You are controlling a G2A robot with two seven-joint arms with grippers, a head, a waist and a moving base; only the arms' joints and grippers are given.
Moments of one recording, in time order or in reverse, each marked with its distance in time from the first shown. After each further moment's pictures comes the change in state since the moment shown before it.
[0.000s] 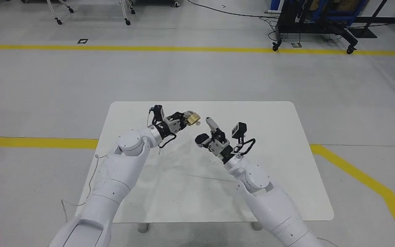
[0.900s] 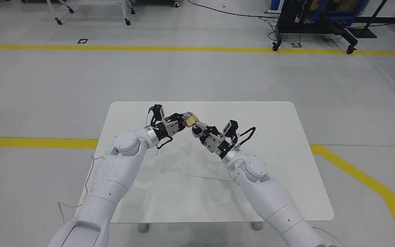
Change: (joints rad) left arm 0.010 0.012 -0.017 -0.015 -0.002 -0.028 -0.093; right arm 0.106 -0.037 -0.019 0.141 0.185 0.116 0.115
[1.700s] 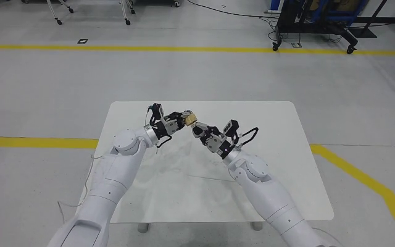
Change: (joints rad) left arm -0.008 0.000 -0.002 0.013 -0.013 -0.009 0.003; right arm -0.011 -0.007 0.023 -0.003 -0.015 -0.019 0.054
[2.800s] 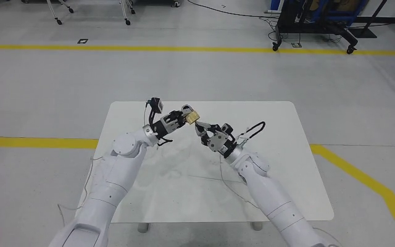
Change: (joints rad) left arm 0.039 0.007 -0.009 -0.074 0.068 -0.267 0.008; right arm 0.015 -0.020 0.050 0.047 0.367 0.254 0.182
